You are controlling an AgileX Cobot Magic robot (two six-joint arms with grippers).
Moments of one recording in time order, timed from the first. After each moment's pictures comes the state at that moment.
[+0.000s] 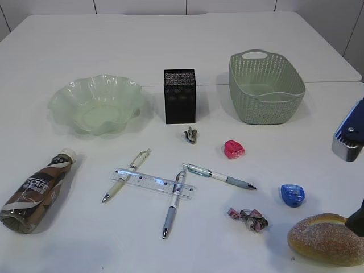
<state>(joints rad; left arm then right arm) 0.04 0.31 -0.66 0.06 1.22 0.02 0.21 1.17 -0.74 0.04 0.96 -0.58</state>
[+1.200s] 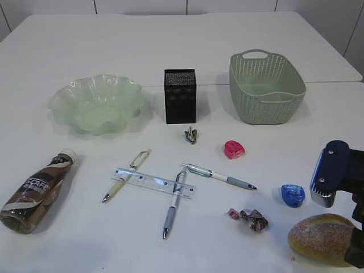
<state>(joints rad) 0.04 0.31 -0.66 0.12 1.22 0.02 0.21 1.38 -0.68 -0.03 0.86 -0.72</state>
